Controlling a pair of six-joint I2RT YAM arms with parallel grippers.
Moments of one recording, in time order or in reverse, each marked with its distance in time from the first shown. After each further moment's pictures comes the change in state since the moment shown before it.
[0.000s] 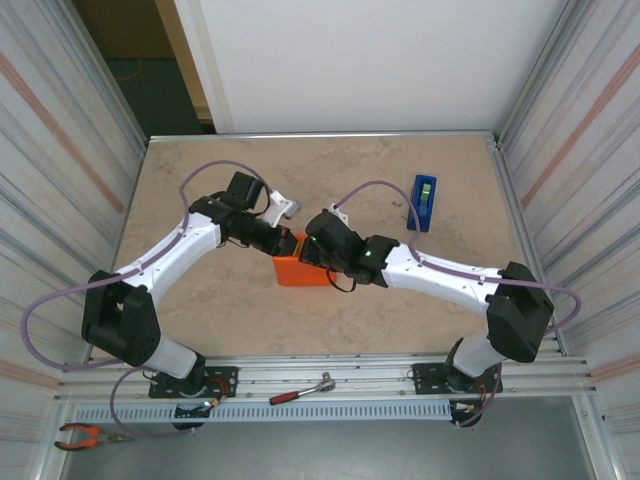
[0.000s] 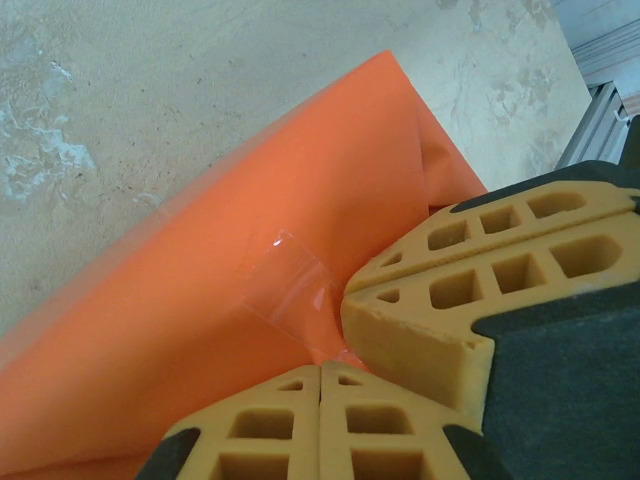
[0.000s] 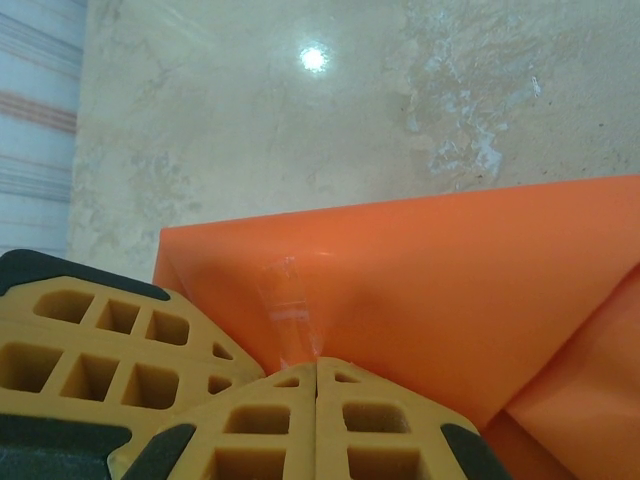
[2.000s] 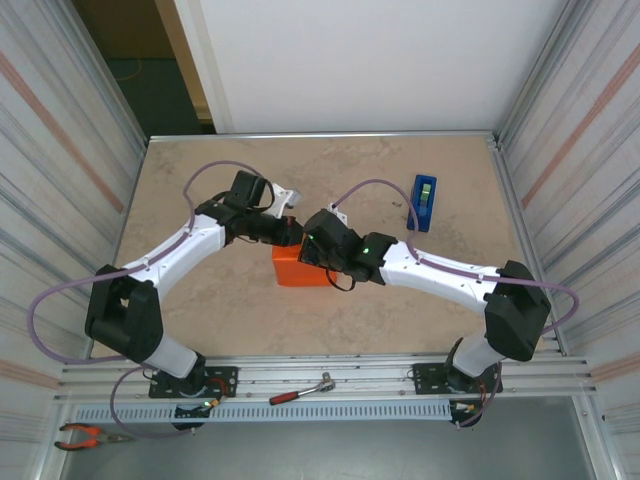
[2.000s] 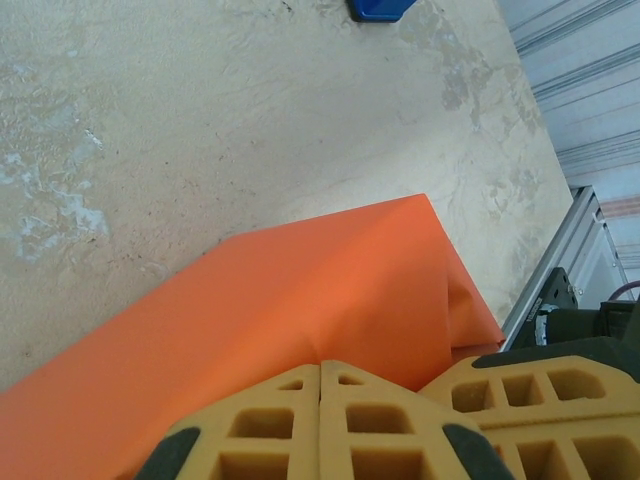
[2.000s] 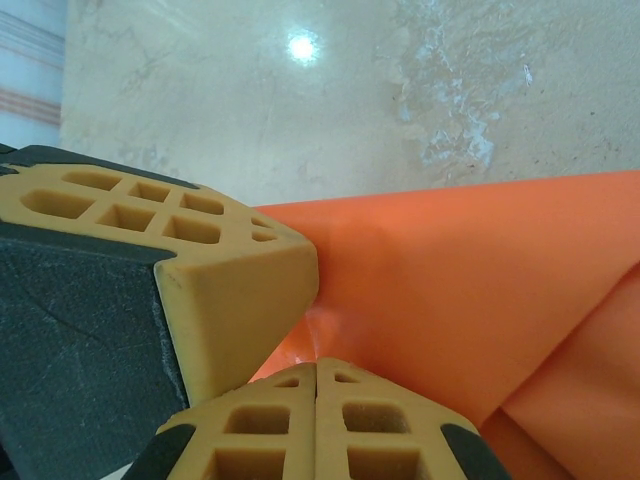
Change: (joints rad) left arm -0.013 0.025 -0.031 0.217 -0.024 -0.235; right arm 0.000 0.018 0.033 -0.056 -0.010 0.013
